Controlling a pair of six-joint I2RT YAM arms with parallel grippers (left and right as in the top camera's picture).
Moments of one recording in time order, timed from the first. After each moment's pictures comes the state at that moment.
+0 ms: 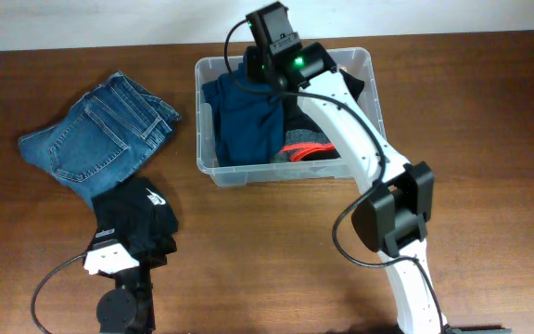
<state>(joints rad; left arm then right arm) -0.10 0.01 0.02 -0.06 -0.29 -0.23 0.48 2.35 2.36 -0.84 0.15 0.39</state>
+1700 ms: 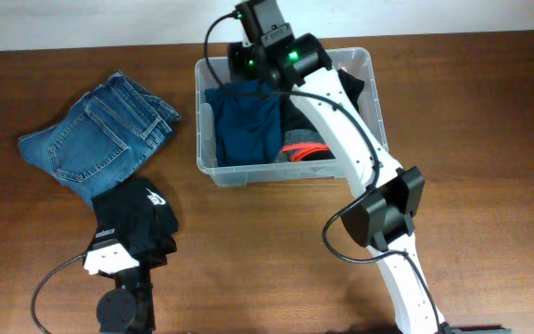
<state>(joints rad) -0.10 0.01 0.02 -0.06 -0.29 -0.23 0.50 2.43 2.61 -0.98 -0.01 0.33</state>
